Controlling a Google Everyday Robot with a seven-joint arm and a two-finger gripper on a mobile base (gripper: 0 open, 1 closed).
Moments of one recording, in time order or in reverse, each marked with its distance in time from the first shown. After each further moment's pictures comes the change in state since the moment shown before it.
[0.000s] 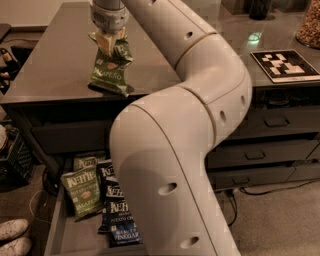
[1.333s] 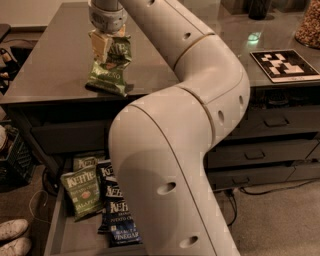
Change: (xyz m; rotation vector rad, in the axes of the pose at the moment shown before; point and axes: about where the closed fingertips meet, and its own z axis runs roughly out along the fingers) arm -0.006 -0.002 0.004 0.006 -0.016 -0.001
